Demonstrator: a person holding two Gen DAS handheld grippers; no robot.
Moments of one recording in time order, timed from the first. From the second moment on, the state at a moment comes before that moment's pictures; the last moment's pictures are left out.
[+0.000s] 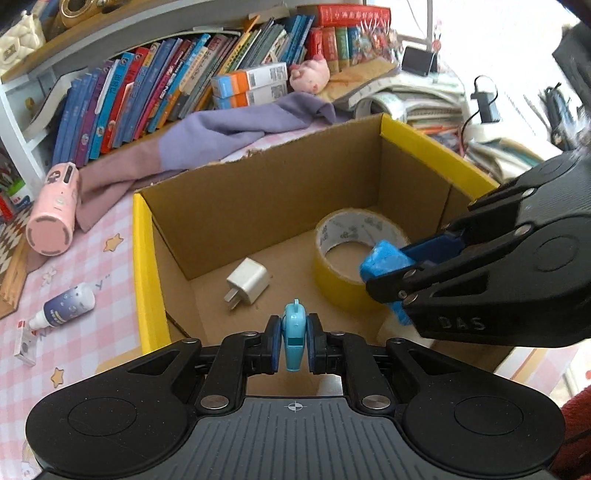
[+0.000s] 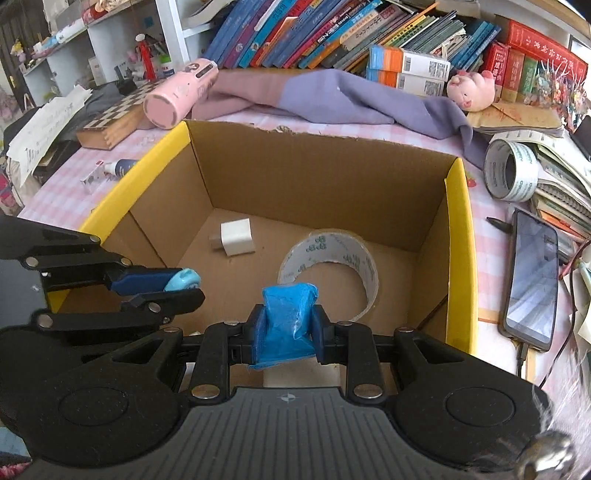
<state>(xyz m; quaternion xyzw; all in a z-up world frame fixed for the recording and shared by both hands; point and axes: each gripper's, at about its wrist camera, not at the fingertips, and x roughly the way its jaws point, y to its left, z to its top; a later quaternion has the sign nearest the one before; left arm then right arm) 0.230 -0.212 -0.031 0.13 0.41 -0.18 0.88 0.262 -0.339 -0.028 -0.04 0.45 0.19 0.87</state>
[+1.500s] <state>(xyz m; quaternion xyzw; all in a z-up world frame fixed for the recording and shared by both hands) 0.093 -0.107 0.037 0.09 0.26 -0.19 0.94 0.108 -0.291 0.033 0.00 0.30 0.07 0.95</state>
